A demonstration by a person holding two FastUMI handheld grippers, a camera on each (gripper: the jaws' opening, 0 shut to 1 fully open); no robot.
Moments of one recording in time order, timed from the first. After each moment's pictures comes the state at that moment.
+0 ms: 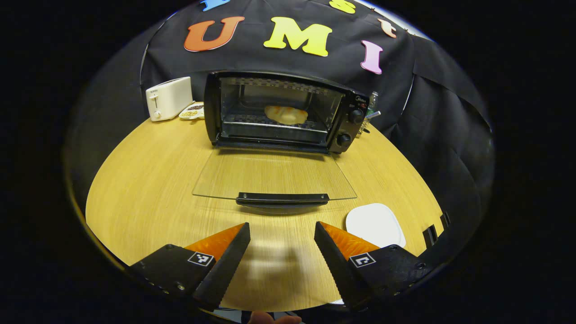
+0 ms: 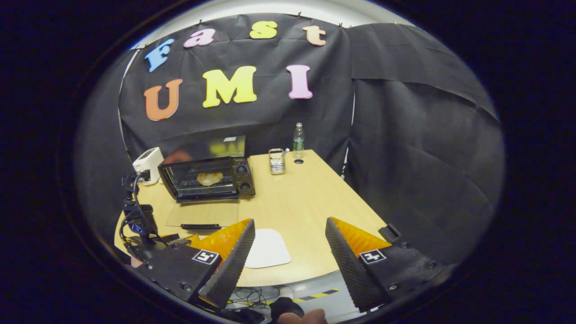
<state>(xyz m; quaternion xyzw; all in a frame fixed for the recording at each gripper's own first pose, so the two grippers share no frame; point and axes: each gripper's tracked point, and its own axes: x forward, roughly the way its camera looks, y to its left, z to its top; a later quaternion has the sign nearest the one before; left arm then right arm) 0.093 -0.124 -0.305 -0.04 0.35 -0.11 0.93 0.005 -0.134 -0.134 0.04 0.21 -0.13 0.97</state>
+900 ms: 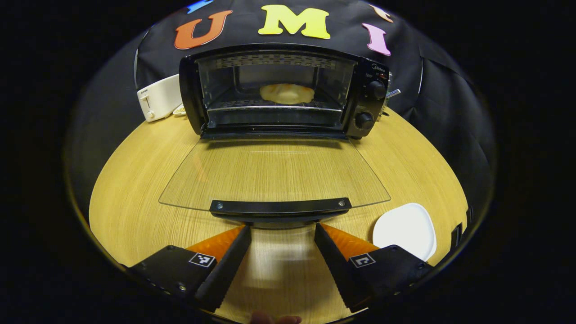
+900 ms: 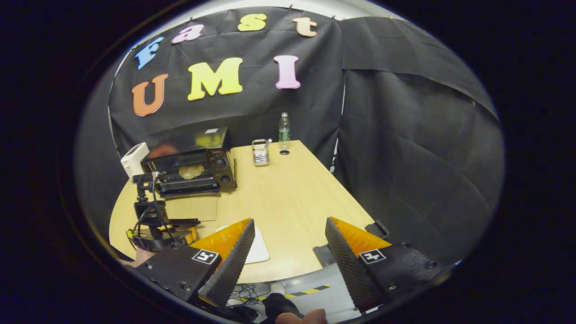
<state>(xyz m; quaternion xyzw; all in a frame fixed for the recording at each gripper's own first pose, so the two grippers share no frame) 0.136 -0.130 -0.347 0.00 0.37 -0.07 0.93 0.014 -0.176 -0.145 0.06 0.24 -0.15 0.96</state>
